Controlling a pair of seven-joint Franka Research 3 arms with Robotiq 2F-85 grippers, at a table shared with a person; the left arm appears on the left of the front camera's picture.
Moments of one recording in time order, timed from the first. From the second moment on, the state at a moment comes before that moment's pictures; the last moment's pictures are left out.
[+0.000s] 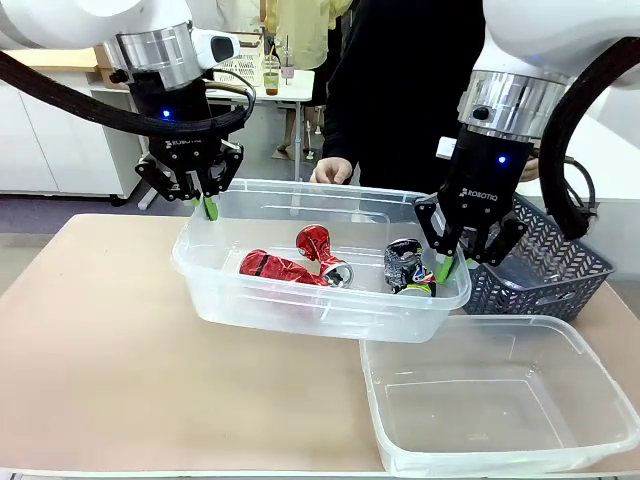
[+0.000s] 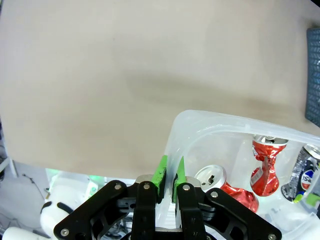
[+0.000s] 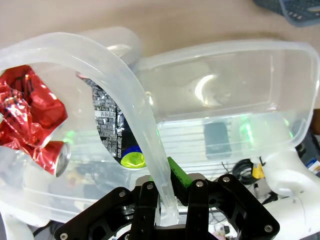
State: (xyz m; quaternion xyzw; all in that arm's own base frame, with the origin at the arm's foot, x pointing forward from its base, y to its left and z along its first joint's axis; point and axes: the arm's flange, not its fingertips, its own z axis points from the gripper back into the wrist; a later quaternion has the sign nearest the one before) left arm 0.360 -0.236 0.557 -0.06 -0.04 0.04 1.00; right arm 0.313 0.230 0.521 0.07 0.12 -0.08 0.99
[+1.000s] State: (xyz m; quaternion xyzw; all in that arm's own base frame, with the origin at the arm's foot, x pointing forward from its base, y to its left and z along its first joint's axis) left arm 0.463 -0.223 0.546 -0.05 -0.06 0.04 1.00; right arm 0.401 0.246 0.483 0.11 0.14 -0.06 0.98
